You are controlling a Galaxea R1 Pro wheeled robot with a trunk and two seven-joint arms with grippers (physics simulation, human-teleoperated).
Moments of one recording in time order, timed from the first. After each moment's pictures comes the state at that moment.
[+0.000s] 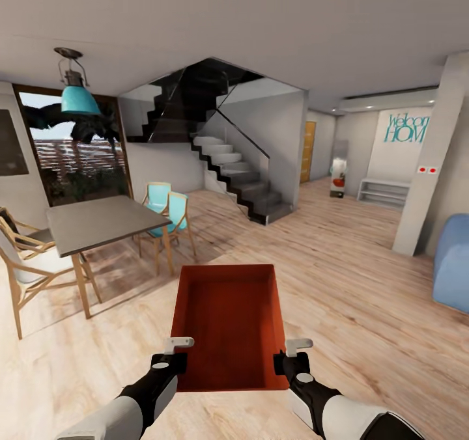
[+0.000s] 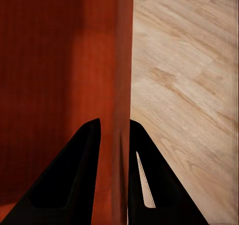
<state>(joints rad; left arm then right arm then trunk) -0.66 -0.12 0.07 -0.21 -0.09 0.03 0.23 -0.71 0.13 0.57 -0.01 -0.46 -0.25 -0.18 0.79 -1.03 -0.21</state>
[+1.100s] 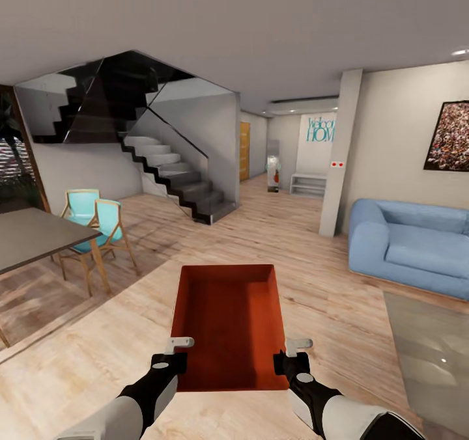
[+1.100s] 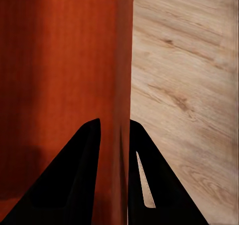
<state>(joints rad) -0.66 -0.12 0.07 -0.20 -0.09 0.03 0.23 -0.71 0.13 0.57 -0.01 -0.46 -0.25 -0.18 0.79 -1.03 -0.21</state>
